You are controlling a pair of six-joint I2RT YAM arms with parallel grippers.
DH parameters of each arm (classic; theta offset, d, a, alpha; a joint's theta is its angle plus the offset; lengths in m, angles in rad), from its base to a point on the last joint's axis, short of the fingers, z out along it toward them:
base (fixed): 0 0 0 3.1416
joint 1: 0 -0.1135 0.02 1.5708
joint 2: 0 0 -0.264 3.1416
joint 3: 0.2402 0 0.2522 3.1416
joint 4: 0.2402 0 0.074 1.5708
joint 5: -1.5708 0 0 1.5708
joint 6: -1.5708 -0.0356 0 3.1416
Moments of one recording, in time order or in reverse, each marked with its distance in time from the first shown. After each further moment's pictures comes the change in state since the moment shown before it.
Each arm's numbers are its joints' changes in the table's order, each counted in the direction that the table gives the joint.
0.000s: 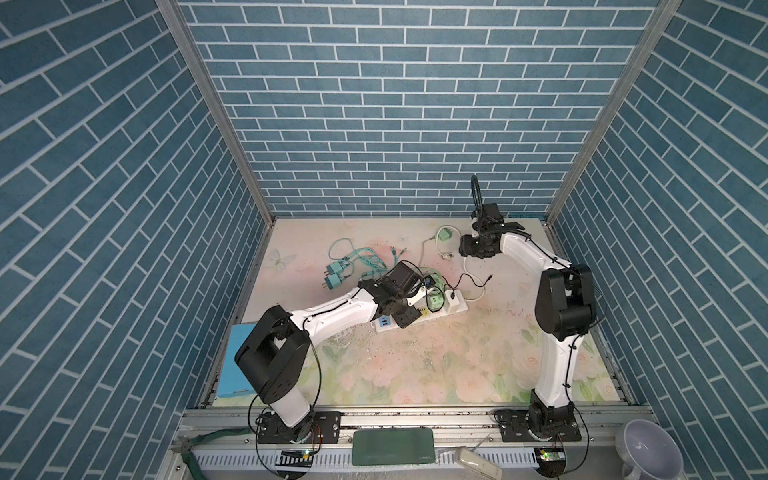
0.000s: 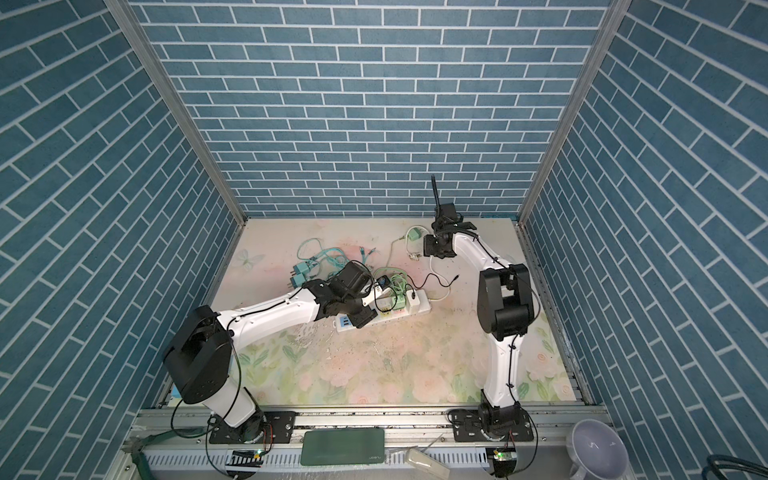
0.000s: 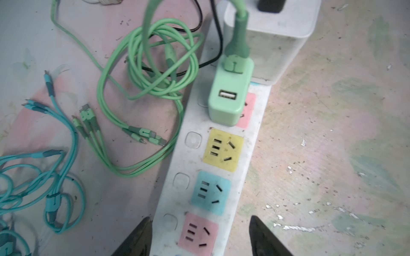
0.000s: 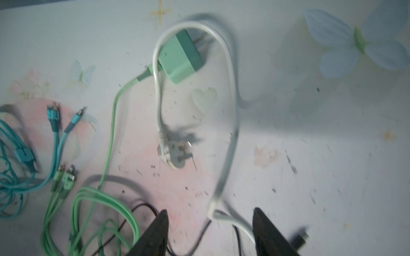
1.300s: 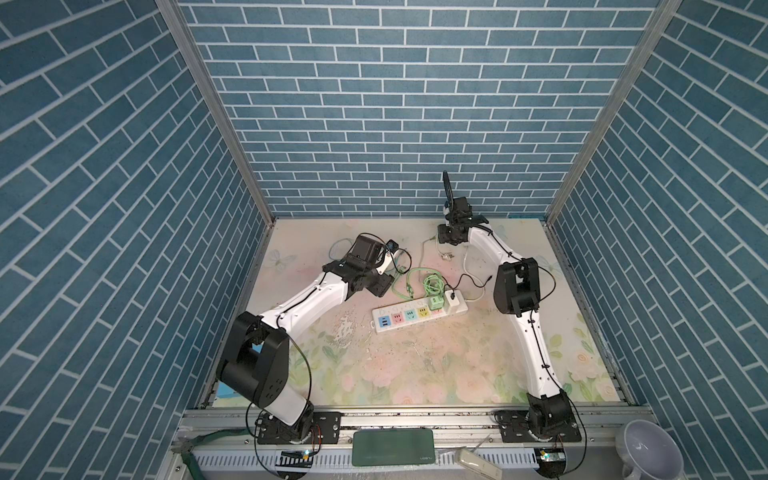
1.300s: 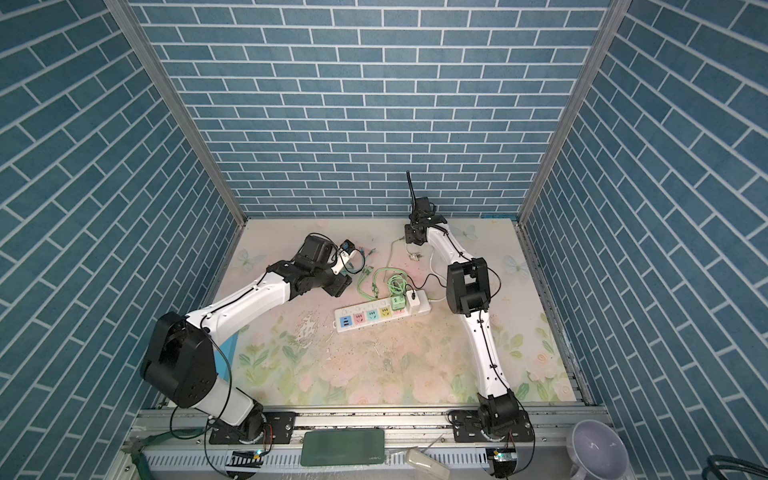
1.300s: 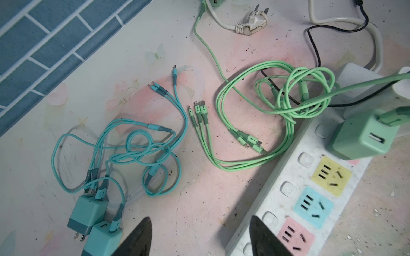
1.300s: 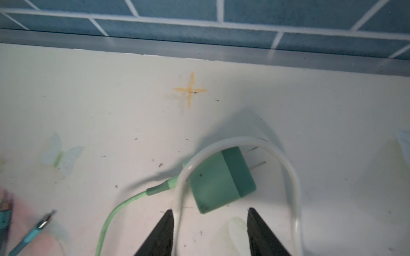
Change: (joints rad) left arm -0.265 -0.064 0.043 -0.029 -0.026 0.032; right arm -0.062 0.502 0.632 0.019 -0.043 0.066
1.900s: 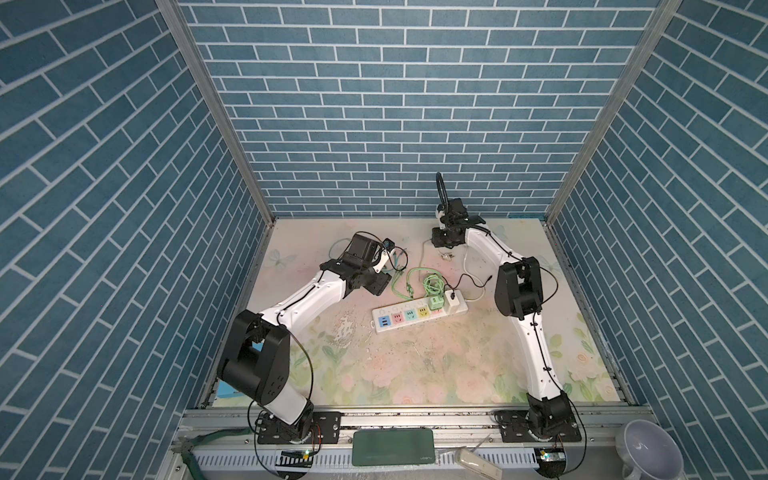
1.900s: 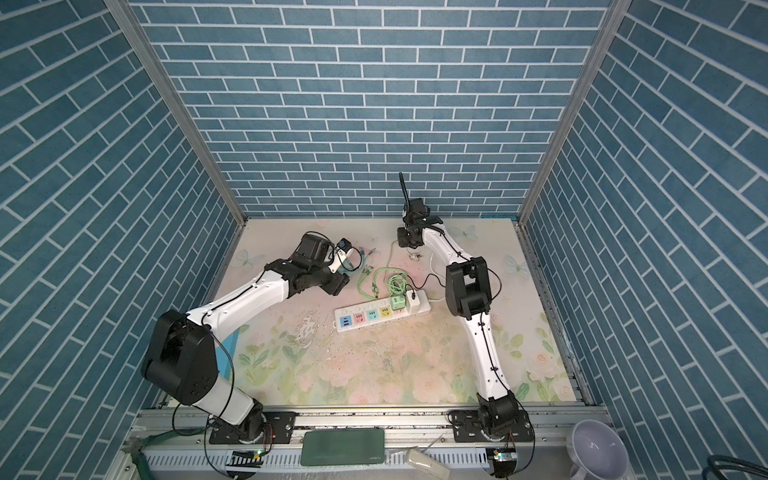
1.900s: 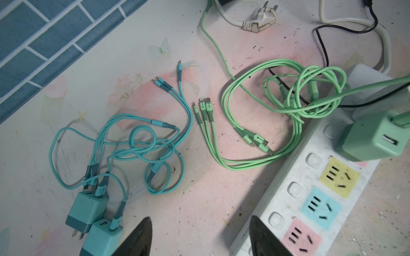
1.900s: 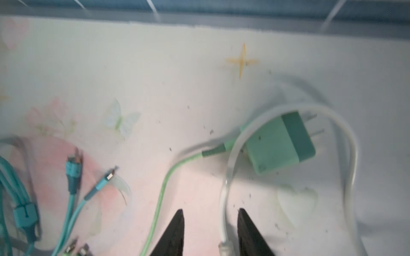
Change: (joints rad) left arm -0.031 0.006 0.000 -0.002 -0.023 0.007; right arm -0.036 -0.102 -0.157 0.033 0.070 -0.032
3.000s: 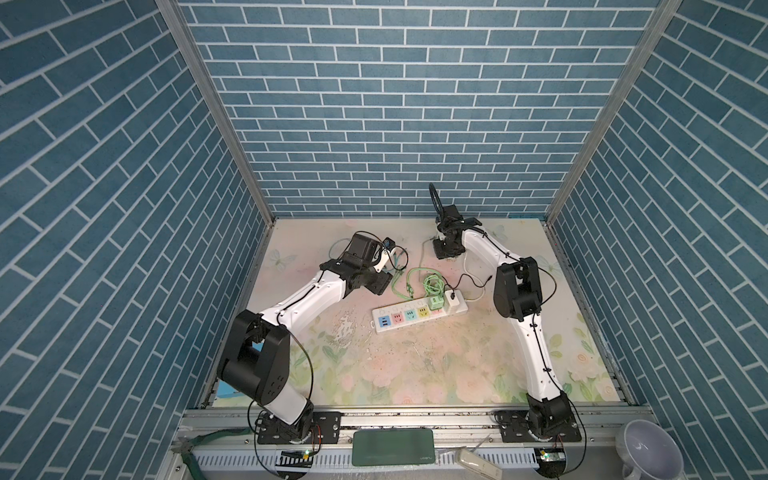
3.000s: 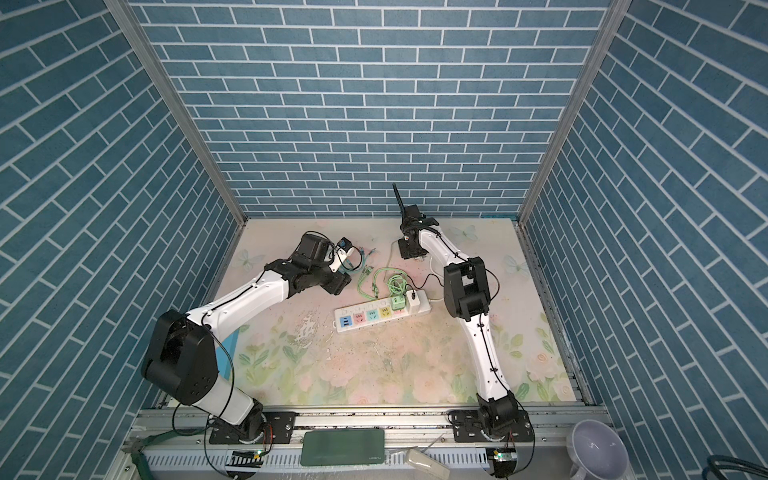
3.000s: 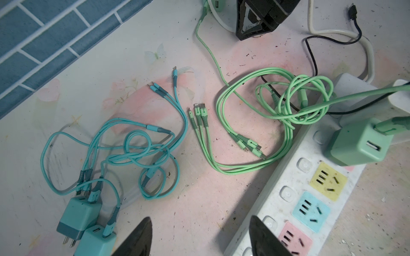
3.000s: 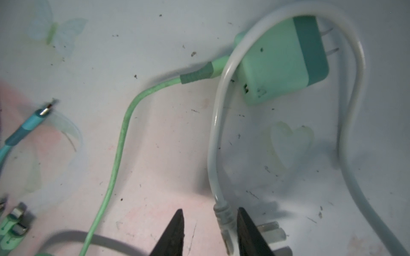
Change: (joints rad) left arm -0.001 0.000 0.000 -0.014 -0.029 0.012; right arm -0.018 -0.002 -0.002 0.177 -0.118 0.080
